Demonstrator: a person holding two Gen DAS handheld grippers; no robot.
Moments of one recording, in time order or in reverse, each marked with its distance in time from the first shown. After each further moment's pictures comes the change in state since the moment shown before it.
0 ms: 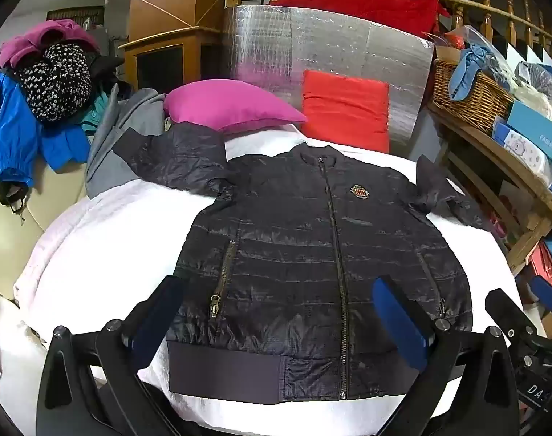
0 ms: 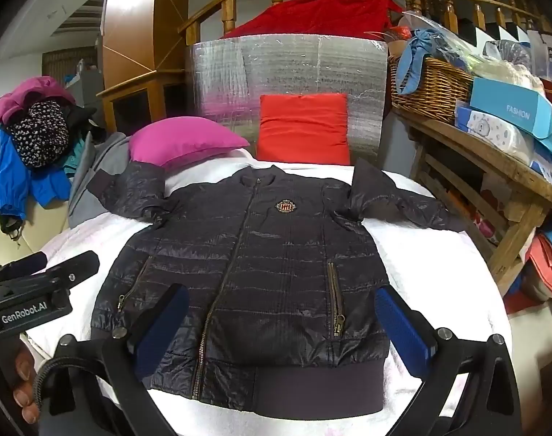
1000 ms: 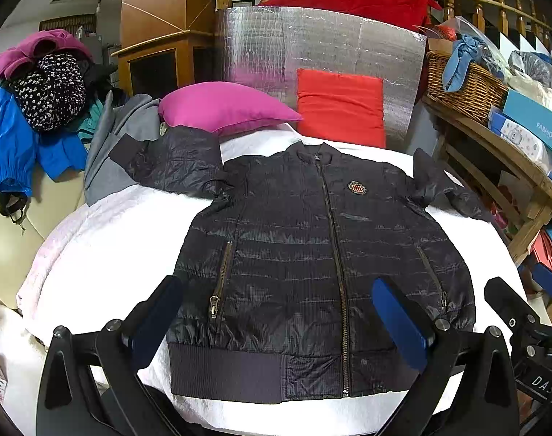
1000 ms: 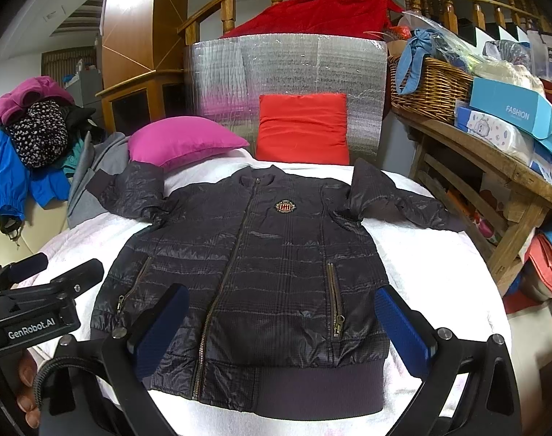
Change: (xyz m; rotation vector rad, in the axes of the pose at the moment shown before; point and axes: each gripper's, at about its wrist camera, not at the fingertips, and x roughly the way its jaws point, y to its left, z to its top) left arm -0.001 -0.006 -0.002 0.057 -0.015 0.024; right arm 0.003 0.001 -0.003 0.005 0.004 0.006
